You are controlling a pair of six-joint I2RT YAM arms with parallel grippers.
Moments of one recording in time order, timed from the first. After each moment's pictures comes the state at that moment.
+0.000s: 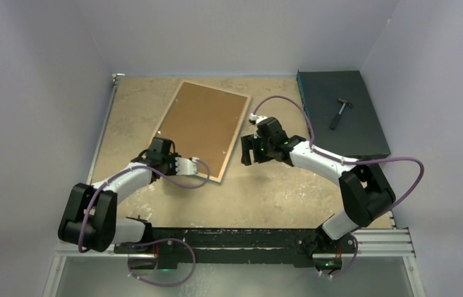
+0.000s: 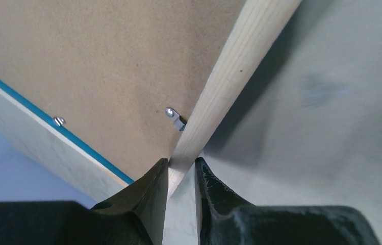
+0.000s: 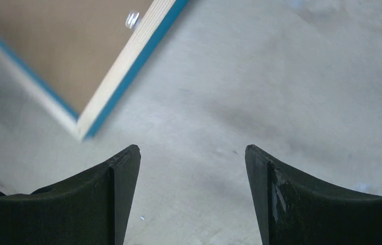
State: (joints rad) left arm -0.32 1.29 0.55 -0.28 -0.07 1.28; right arm 0.58 1.55 0.95 -0.31 -0.09 0.40
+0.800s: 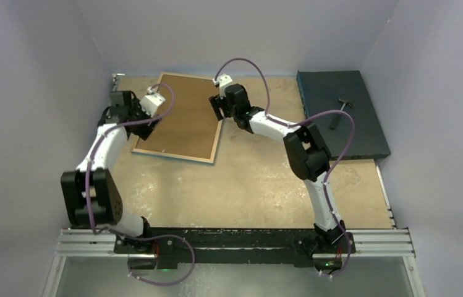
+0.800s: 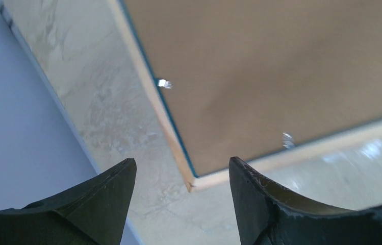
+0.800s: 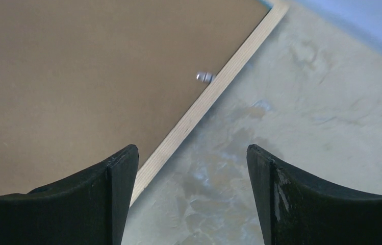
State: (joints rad) left arm 0.06 1.41 1.07 -0.47 0.17 0.77; right arm 0.63 2.21 1.71 0.05 0.16 -0.08
